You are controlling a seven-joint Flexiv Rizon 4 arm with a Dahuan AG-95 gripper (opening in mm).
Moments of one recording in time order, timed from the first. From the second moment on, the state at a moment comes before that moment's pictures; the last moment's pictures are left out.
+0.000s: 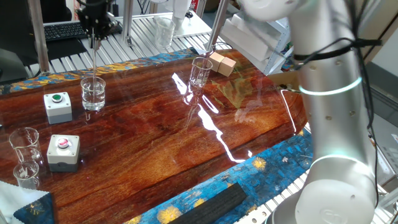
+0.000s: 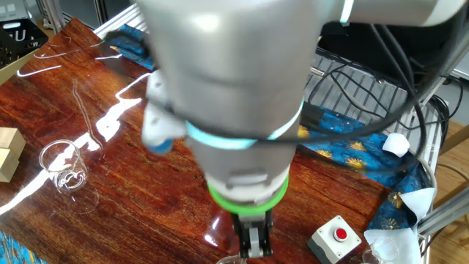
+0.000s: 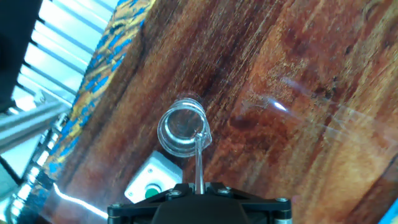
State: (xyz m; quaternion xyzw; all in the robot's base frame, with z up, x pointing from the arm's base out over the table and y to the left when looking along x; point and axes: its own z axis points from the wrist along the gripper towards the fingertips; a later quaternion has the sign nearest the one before) arm 0.710 0.211 0.261 -0.48 -0.87 -0.06 0.07
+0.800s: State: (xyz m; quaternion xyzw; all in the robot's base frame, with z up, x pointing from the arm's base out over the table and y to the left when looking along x) arm 0.726 0.213 0.259 -0.51 -0.85 -0.08 0.05
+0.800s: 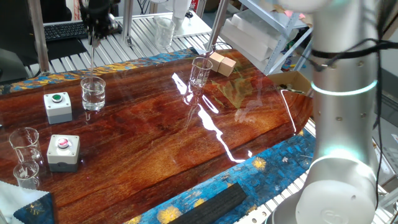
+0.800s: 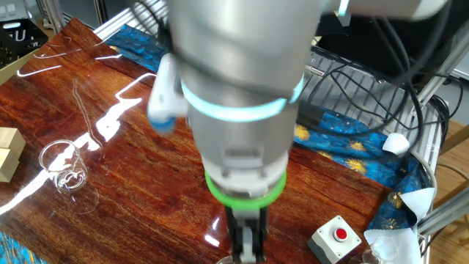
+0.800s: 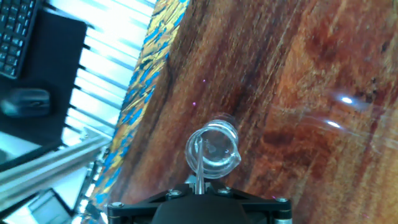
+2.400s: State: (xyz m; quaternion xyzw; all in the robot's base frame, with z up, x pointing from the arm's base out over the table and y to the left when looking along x) arm 0.722 0.211 0.260 -0.52 -0.85 -0.07 0.03
